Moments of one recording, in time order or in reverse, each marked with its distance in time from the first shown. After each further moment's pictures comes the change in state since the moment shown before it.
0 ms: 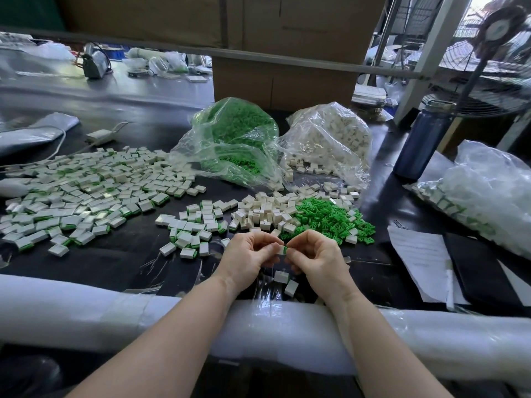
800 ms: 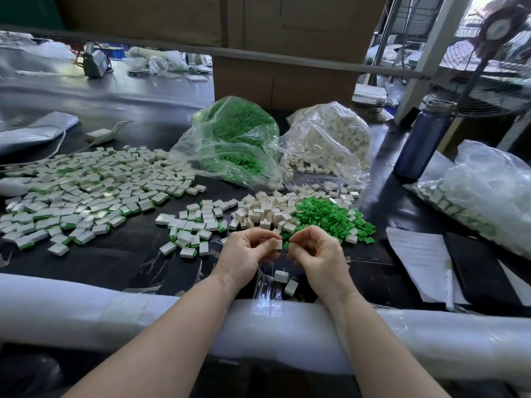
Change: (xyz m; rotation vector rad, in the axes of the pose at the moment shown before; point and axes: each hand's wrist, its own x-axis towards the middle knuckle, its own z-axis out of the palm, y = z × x) left_hand 0.001 0.000 0.000 -0.115 0.049 -0.025; right_hand 0.001 0.001 0.002 -0.038 0.077 -0.075
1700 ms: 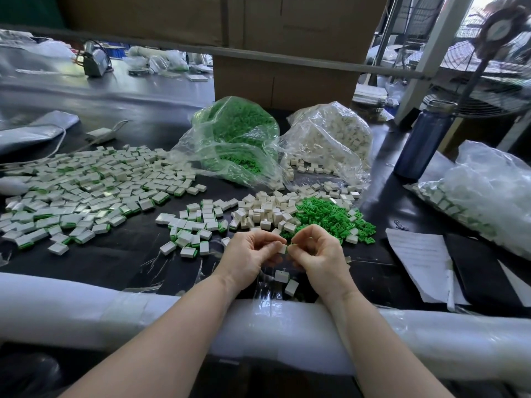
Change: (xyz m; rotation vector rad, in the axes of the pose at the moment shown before) left_hand 0.000 -0.001 0.001 0.049 -0.073 0.045; right_hand 0.002 0.001 0.001 0.097 -0.024 0.032
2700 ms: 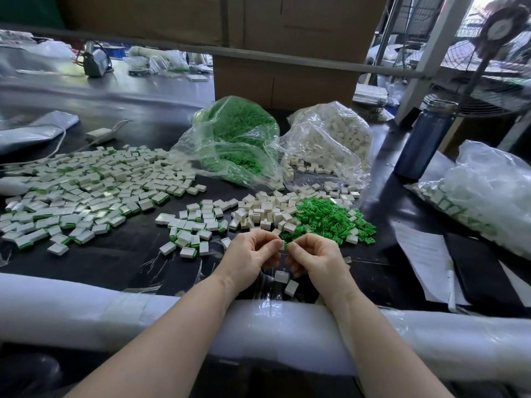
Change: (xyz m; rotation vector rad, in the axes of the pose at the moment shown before) left_hand 0.001 -0.004 -0.001 0.051 -0.008 -0.007; right_hand -0.003 -0.003 -0.002 0.070 -0.072 0.126
